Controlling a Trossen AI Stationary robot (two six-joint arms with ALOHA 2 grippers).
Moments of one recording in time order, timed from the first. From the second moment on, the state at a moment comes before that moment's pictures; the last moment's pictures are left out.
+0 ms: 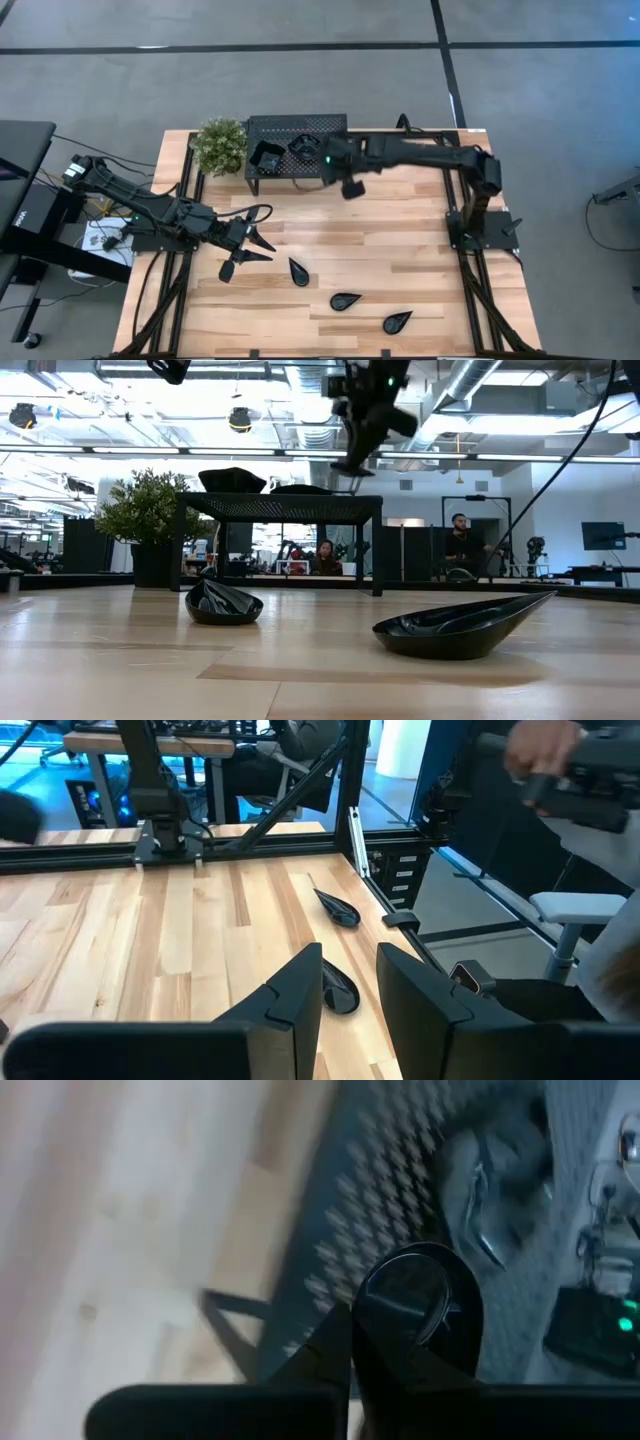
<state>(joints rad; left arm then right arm) -0.42 0.92 0.60 0.11 -0.08 -0.06 -0.18 1.82 1.76 -1.03 0.34 -0.66</state>
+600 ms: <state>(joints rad) -0.42 0.92 0.60 0.11 -0.08 -0.06 -0.37 1.82 1.76 -0.99 0.08 -0.86</state>
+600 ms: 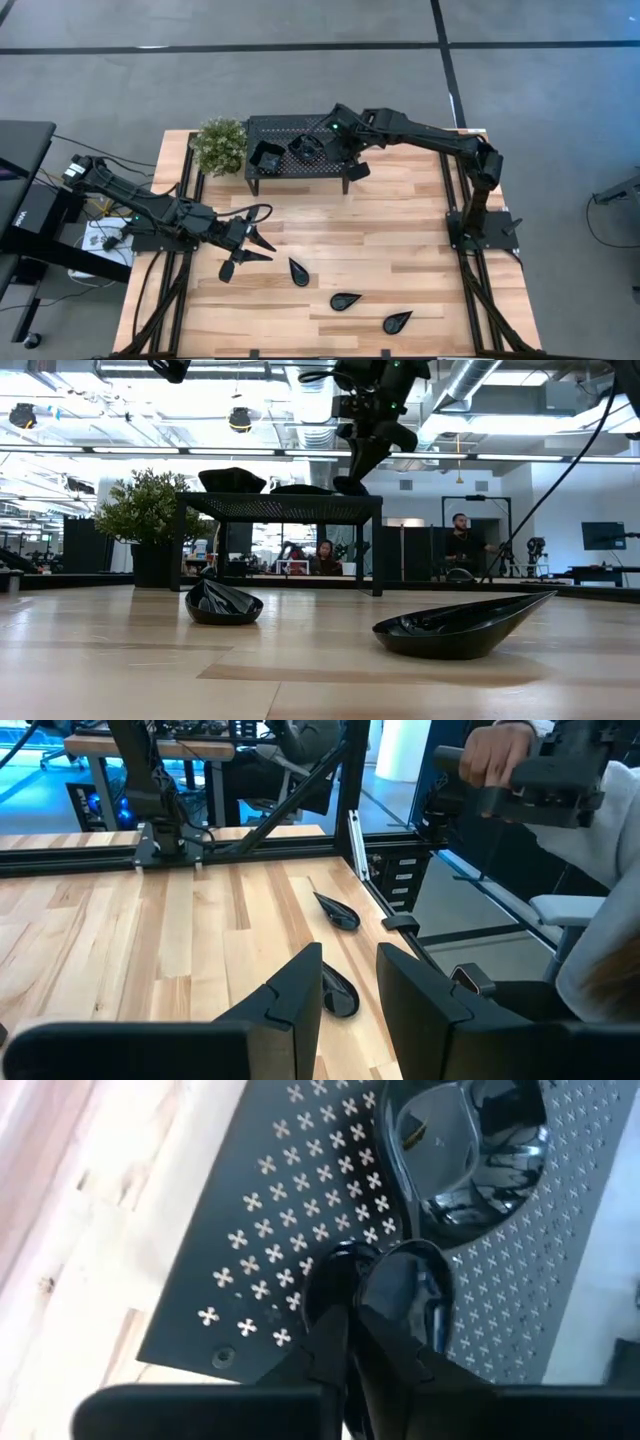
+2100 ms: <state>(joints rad) -0.42 0.92 0.60 0.10 -0.08 -0.06 0.56 1.82 1.32 -0.42 0.12 0.41</state>
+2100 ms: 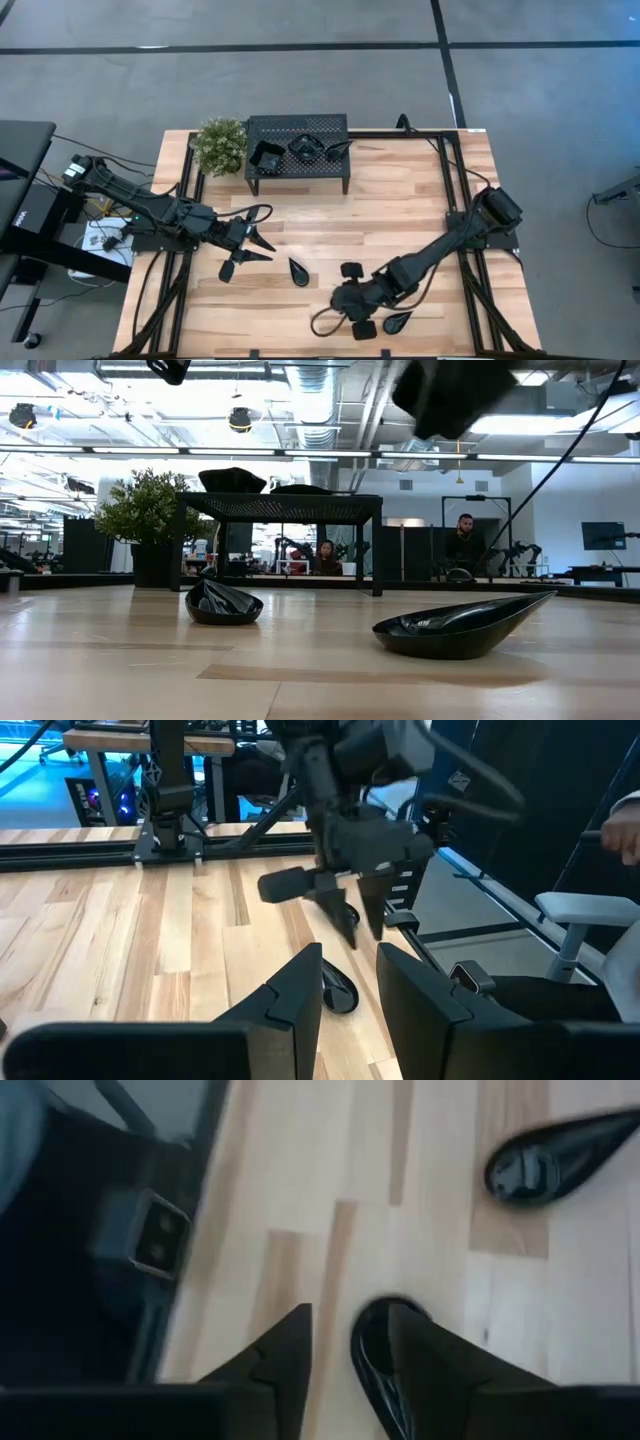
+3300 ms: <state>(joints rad) -0.42 0.92 0.60 0.09 -0.08 -0.09 0.54 1.99 1.18 -0.14 0.07 0.30</state>
